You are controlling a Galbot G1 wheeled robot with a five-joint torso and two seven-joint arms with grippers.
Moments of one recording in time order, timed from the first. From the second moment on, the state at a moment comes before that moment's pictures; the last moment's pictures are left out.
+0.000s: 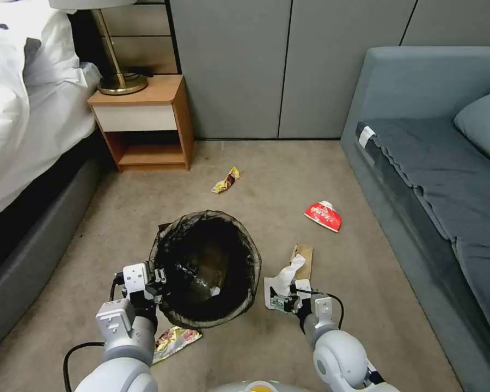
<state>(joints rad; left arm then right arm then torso) 1.78 -1.52 -0.48 -2.42 -0.18 0.47 -0.31 -1.37 1.30 0.14 1.72 0.37 -0.39 0.22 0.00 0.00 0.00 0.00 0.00</state>
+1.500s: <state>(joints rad) 1.79 -1.53 -0.48 -2.42 -0.17 0.46 -0.31 -1.20 1.37 0.12 1.36 0.23 -0.21 0.13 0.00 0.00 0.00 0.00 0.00</state>
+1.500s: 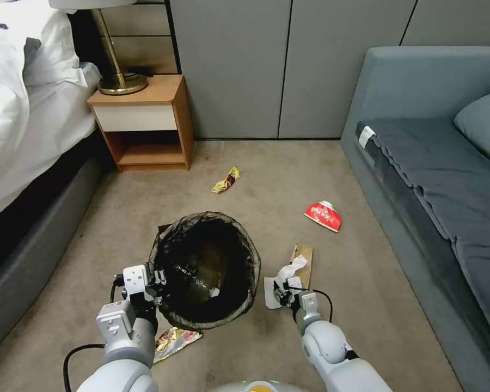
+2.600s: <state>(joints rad) 1.79 -1.52 -0.47 -2.42 -0.18 0.45 -0.31 -1.25 1.34 0.16 1.48 0.17 -0.08 0.13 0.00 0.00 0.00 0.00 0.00</state>
